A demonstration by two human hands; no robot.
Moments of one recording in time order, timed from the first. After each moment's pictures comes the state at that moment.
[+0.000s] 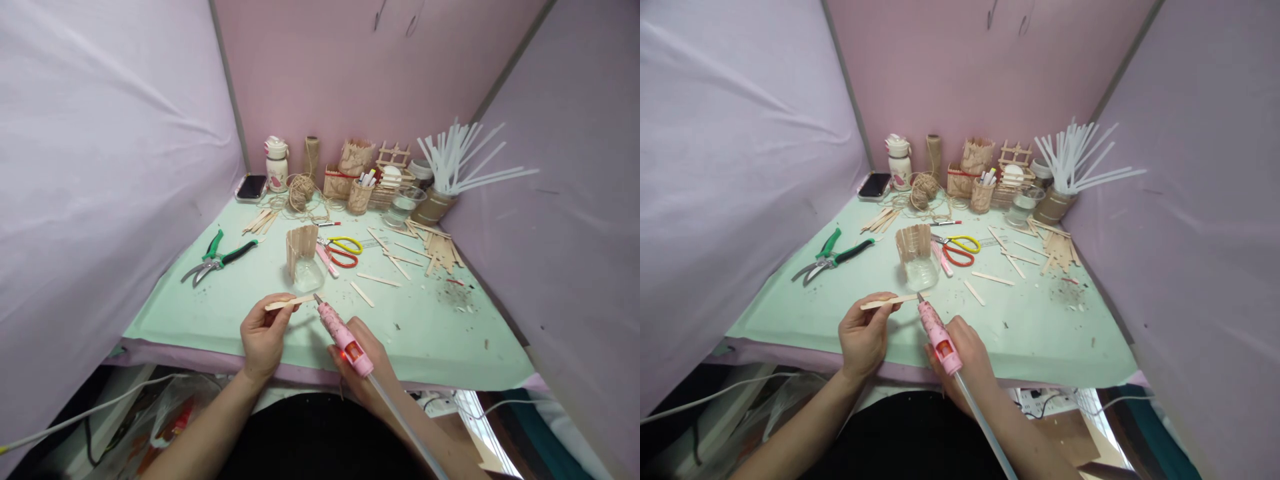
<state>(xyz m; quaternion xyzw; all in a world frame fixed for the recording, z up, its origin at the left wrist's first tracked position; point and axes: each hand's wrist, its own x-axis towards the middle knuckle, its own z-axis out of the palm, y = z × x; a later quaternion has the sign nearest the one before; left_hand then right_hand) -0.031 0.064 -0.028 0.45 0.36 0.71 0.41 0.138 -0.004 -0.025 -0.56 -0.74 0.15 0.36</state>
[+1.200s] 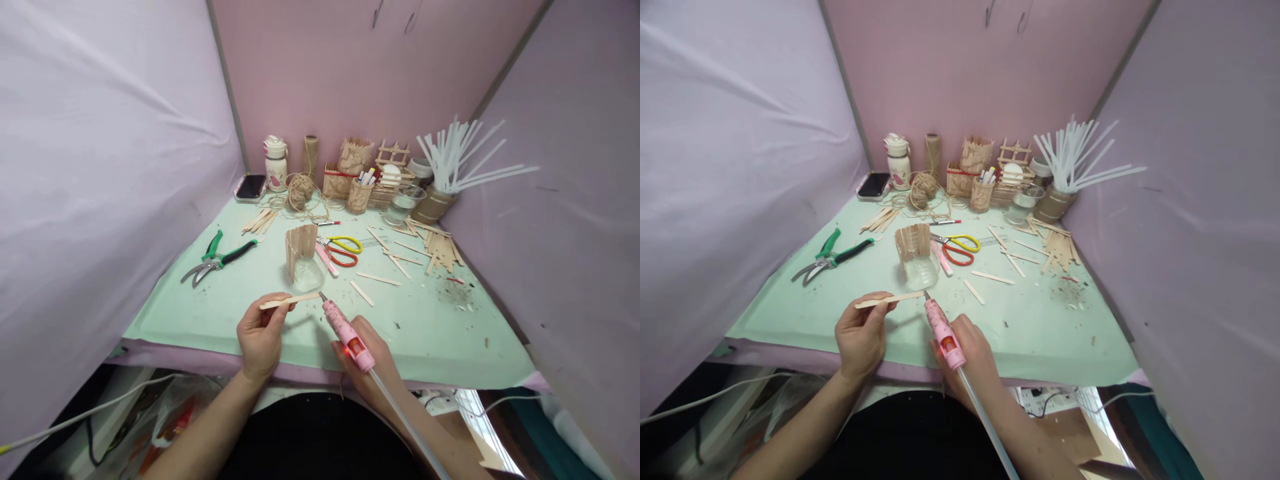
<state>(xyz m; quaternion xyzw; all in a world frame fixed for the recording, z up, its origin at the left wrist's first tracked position) -0.032 0.064 -0.027 0.43 0.36 0.72 0.40 0.144 -0.004 -0.024 -0.58 -0.72 0.14 0.37</state>
